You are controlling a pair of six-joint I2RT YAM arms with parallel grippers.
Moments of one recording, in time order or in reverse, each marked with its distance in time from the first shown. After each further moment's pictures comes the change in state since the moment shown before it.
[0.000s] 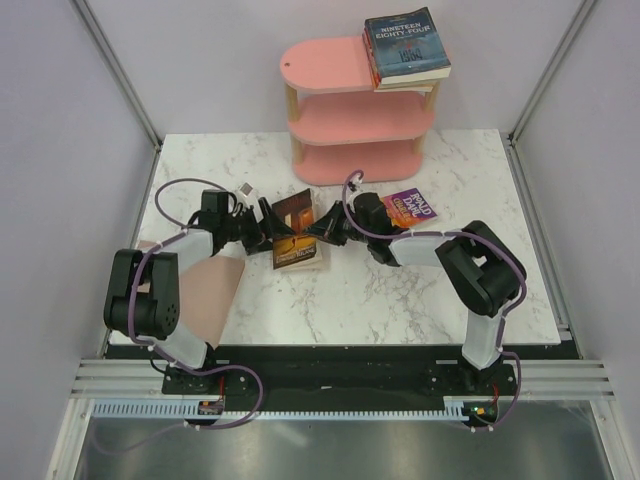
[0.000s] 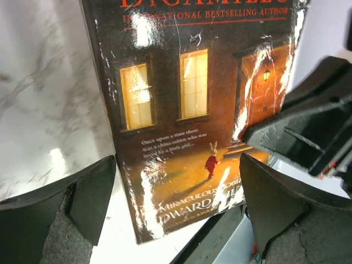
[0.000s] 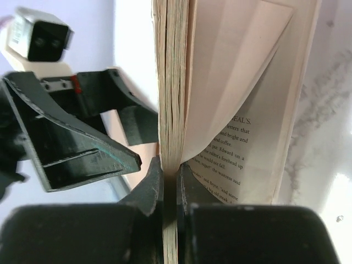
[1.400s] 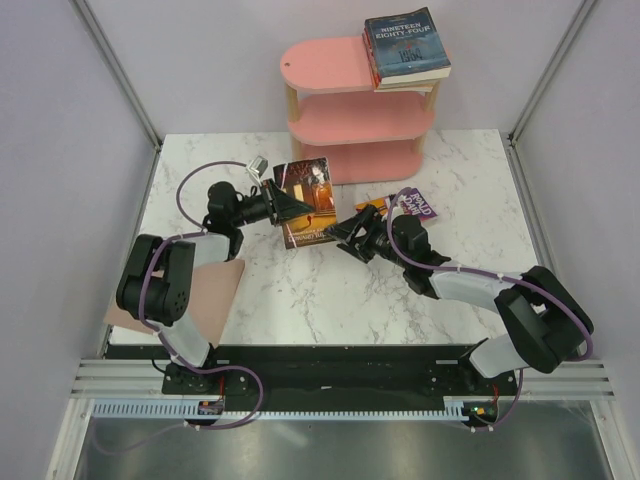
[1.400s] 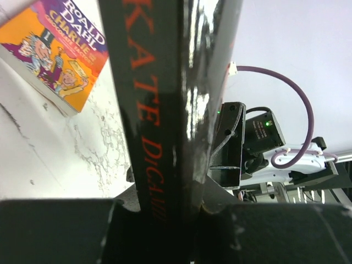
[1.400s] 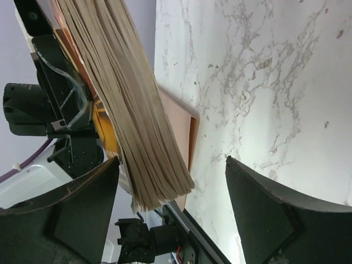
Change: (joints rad) left arm -0.105 0.084 -0.051 1.036 0.303 -0.638; right arm -0.035 -0.438 -0.383 0.105 0.087 0.171
